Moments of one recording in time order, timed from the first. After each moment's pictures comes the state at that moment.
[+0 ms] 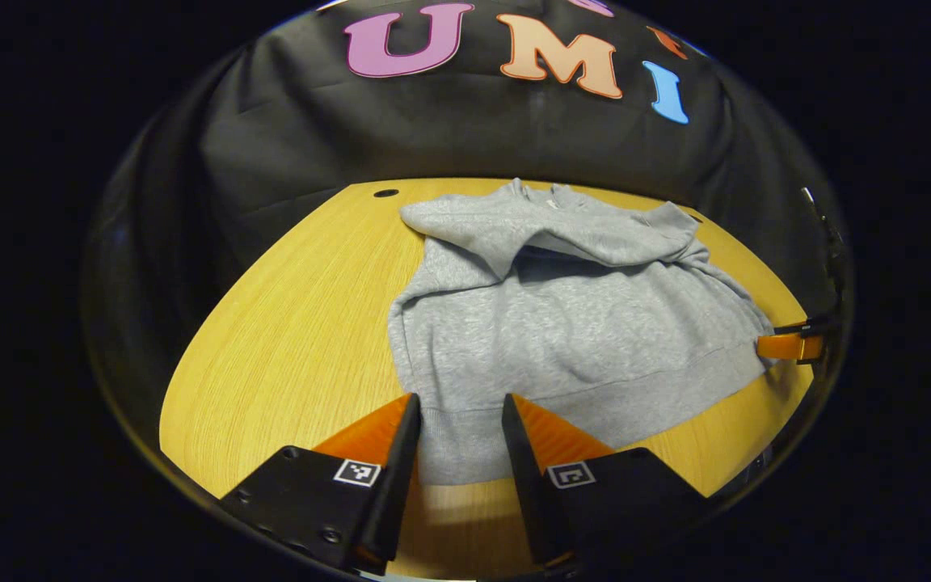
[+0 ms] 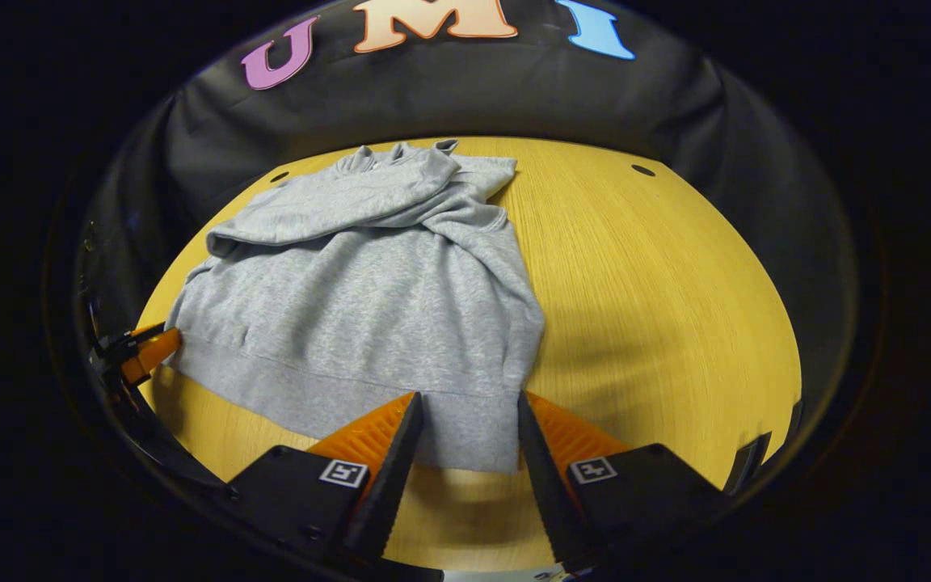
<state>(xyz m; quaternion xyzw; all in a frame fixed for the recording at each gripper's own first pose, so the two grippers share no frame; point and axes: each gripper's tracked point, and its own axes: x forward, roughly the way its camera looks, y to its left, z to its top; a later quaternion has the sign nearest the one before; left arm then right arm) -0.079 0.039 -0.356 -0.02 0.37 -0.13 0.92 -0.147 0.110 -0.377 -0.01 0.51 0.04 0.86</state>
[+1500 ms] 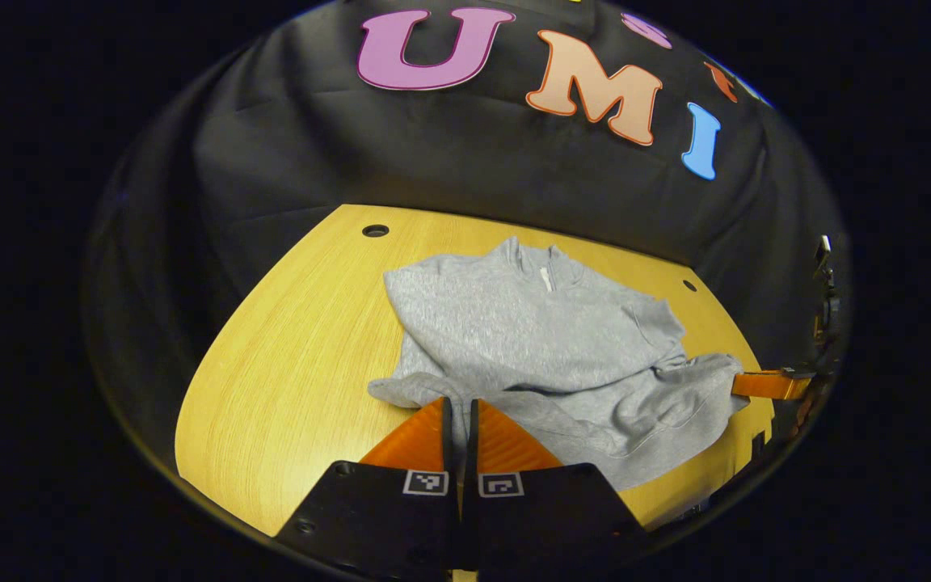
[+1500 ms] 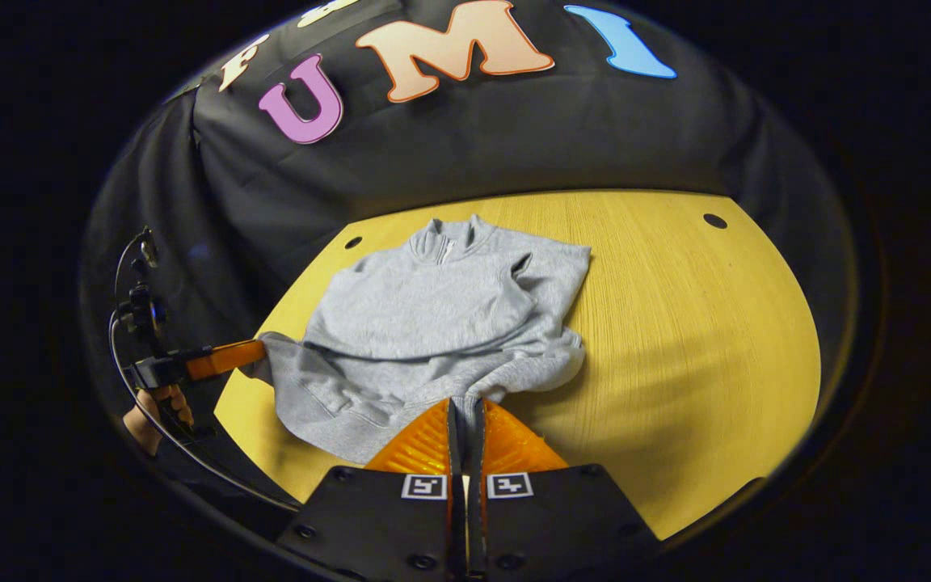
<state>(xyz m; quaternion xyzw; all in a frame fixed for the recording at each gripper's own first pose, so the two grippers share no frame) 0.019 0.022 -0.260 -0.09 0.37 -0.13 0.91 -0.039 0.156 -0.277 0.10 0.47 0.15 0.87</state>
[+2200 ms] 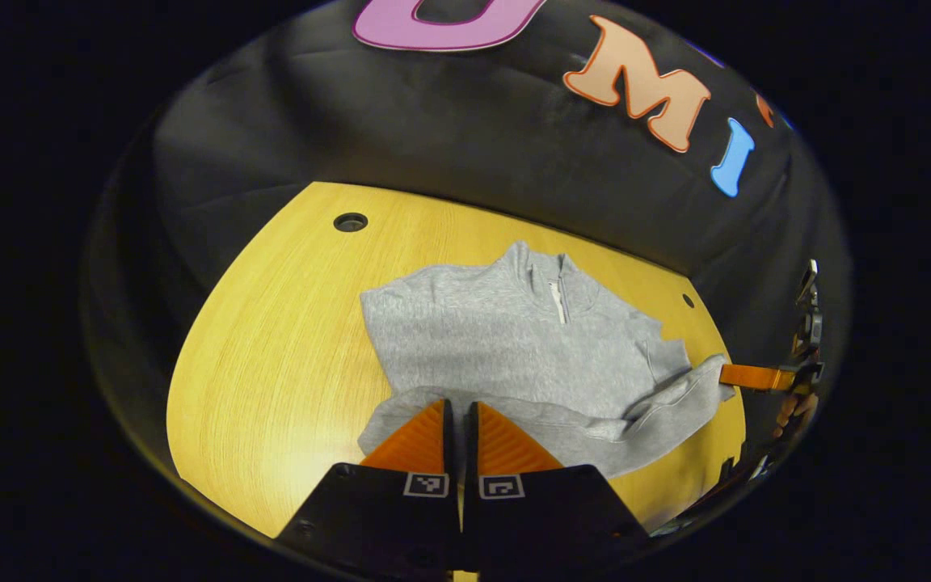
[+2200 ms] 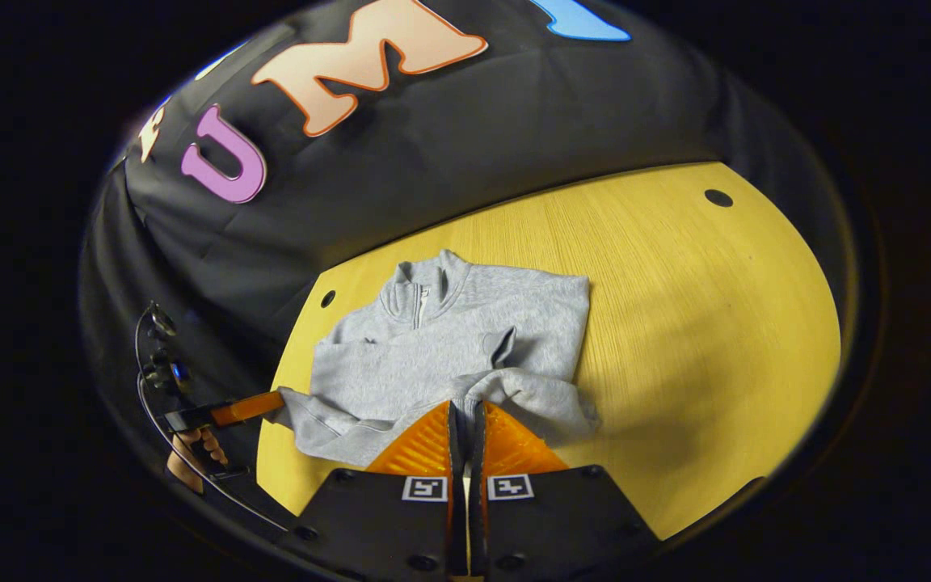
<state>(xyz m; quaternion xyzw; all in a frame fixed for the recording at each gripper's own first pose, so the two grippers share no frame) 0.109 0.021 -0.292 -0.14 0.46 -0.17 0.86 0.068 0.164 -0.299 0.21 0.51 0.09 0.83</state>
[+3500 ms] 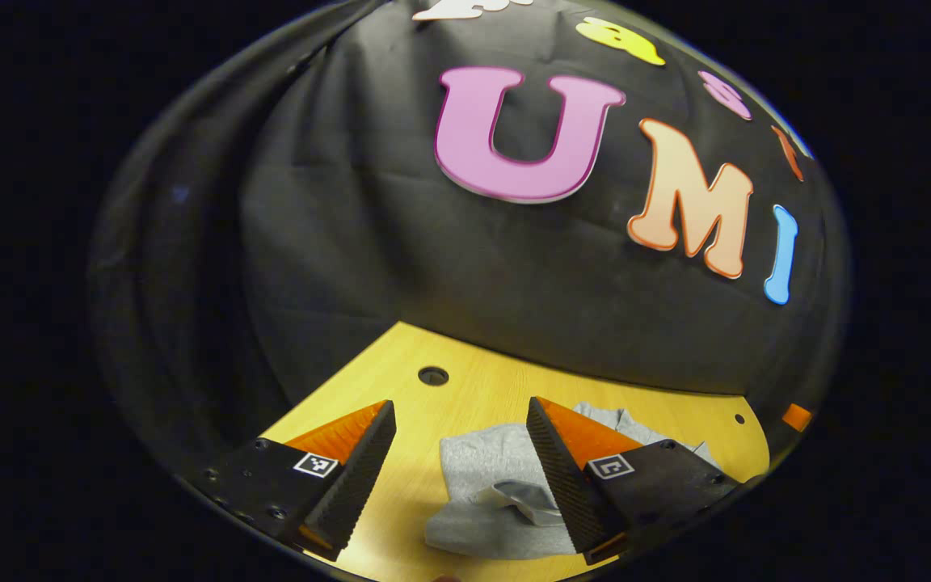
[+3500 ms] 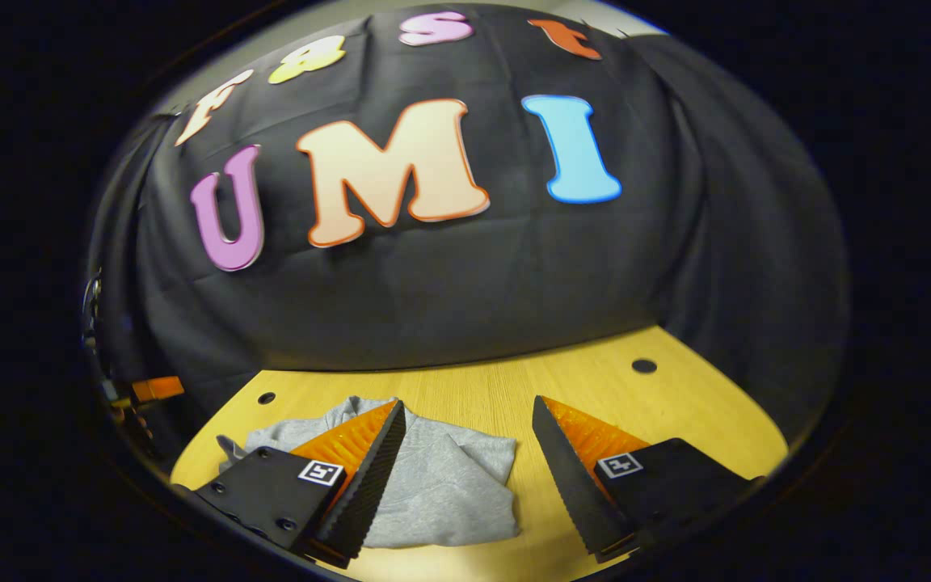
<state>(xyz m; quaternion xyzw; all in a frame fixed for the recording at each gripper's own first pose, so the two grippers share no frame) 0.189 0.093 -0.178 -0.13 0.18 0.00 0.97 0.122 0.114 -0.185 0.05 0.20 0.01 0.98</state>
